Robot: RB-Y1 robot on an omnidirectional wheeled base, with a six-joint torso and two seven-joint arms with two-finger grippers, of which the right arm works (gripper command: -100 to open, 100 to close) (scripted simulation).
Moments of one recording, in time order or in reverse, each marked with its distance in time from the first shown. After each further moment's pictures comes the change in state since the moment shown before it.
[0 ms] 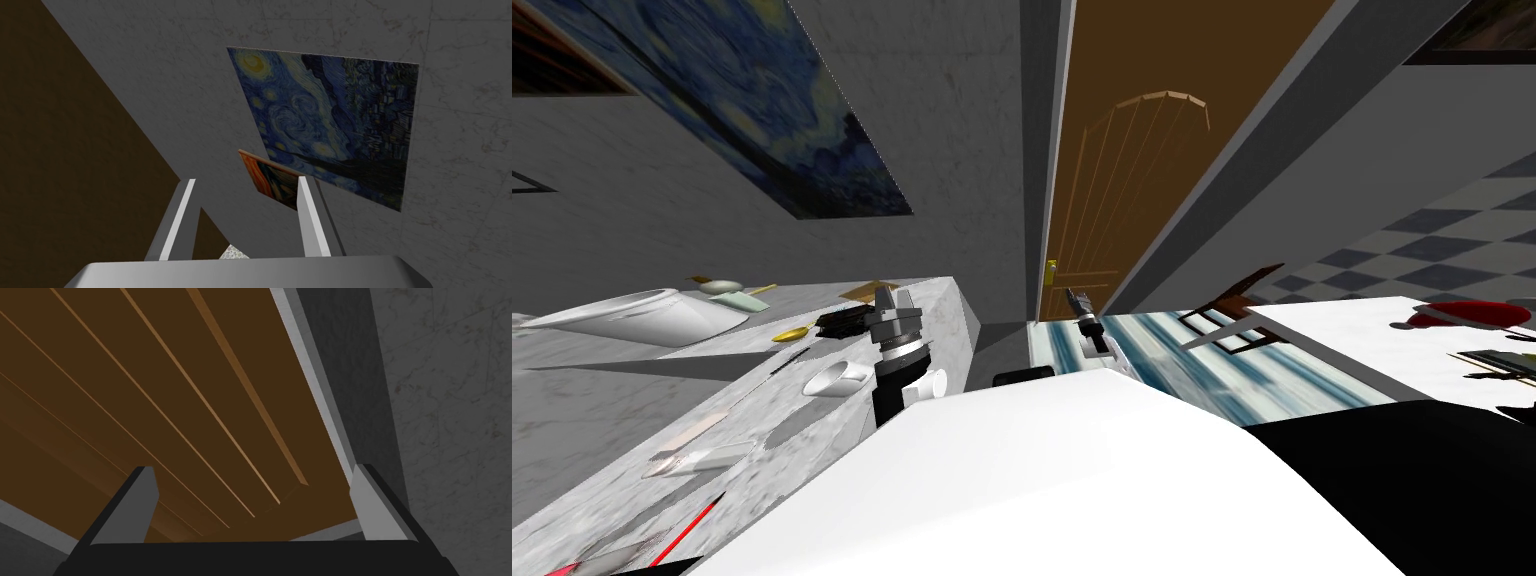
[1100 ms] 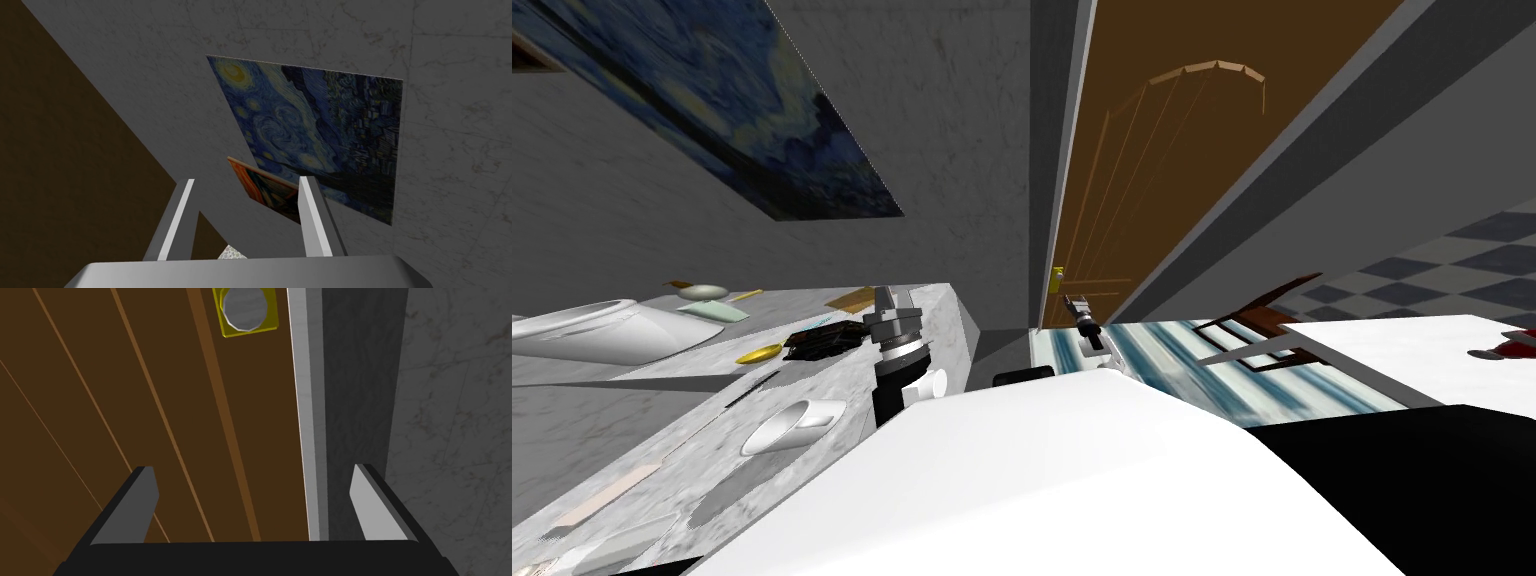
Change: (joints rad) arm -0.081 -0.004 -0.050 0.186 0.109 0.013 0.201
